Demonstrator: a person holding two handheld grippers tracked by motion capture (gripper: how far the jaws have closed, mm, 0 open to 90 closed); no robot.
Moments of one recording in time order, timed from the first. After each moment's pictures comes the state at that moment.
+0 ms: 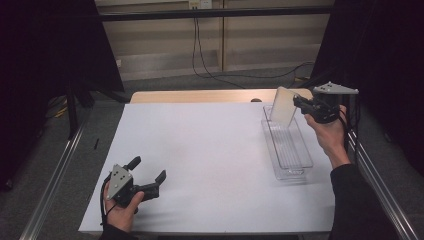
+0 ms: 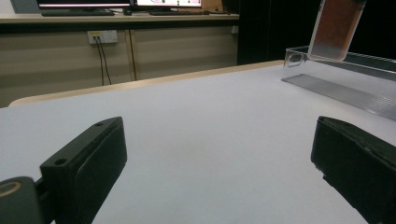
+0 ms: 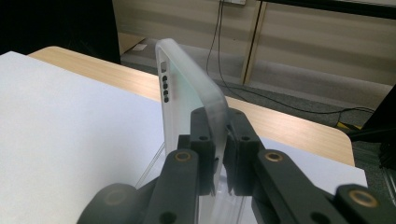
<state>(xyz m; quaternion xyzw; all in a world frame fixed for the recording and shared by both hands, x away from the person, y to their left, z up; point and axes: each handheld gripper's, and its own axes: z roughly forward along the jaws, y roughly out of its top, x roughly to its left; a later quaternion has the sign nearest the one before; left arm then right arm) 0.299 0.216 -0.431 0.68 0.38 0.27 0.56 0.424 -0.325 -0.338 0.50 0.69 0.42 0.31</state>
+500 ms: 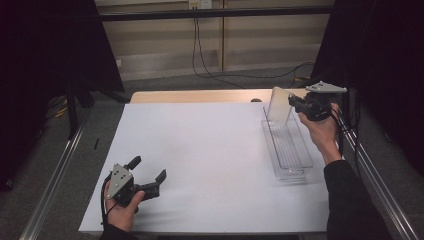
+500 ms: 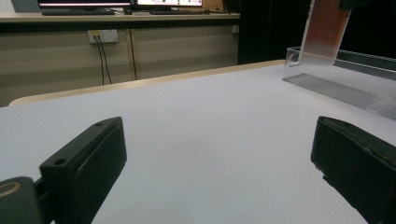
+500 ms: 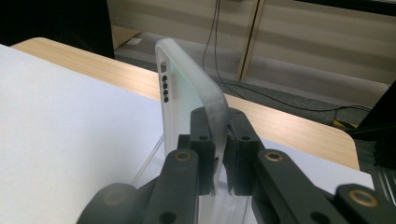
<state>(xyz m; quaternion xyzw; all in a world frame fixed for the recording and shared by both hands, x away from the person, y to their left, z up) 0.301 0.216 -0.432 0.69 0.38 0.28 0.55 0.442 -0.318 -0.353 0.50 0.70 0.41 0.31</state>
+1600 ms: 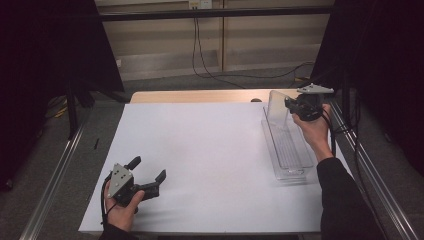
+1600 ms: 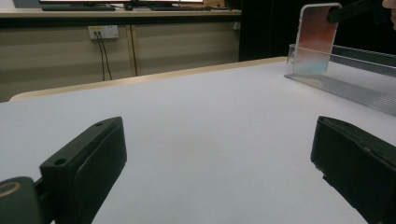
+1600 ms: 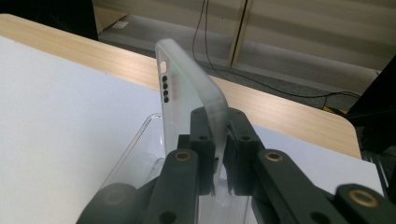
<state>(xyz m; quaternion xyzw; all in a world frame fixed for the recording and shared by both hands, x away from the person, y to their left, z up) 0.302 0.217 -0.433 0.69 0.38 0.27 0.55 0.463 -0.312 -0.378 0.52 0.70 0.37 0.31</state>
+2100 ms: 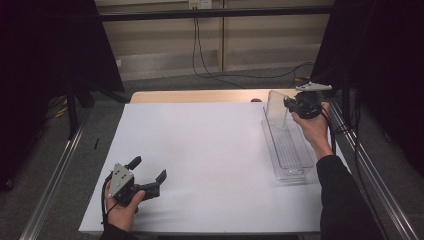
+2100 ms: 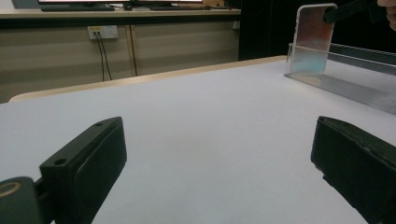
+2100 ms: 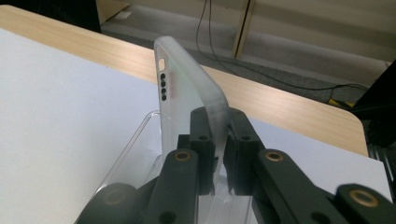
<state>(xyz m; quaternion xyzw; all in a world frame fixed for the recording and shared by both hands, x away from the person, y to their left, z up) 0.302 0.215 -0.433 0.69 0.38 0.27 0.55 0.472 -0.313 -0.376 0.52 0.72 0.36 0.29</state>
